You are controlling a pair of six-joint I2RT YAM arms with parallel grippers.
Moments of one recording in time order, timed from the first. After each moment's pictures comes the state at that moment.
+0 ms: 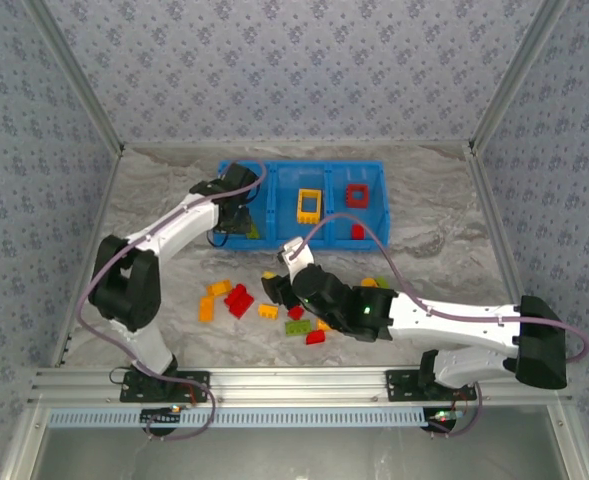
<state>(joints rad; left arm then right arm) -0.49 1.77 1.39 -0.82 -0.27 -0.42 1.26 1.24 0.89 -0.11 0.50 0.38</state>
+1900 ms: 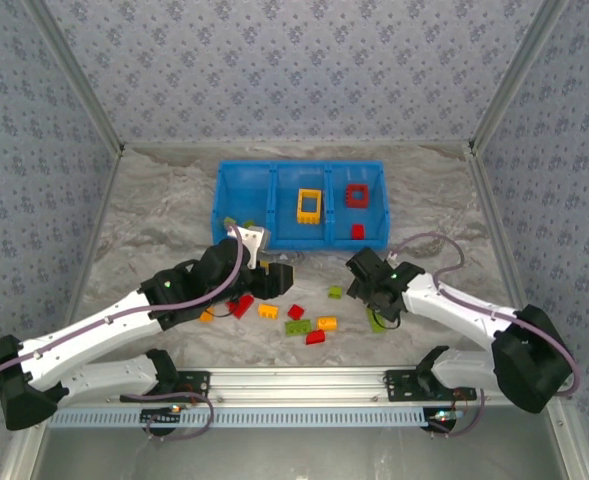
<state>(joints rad) -1.04 0.99 0.90 -0.50 -0.12 -0.71 0.70 1.23 0.67 -0.73 0.21 1.23</state>
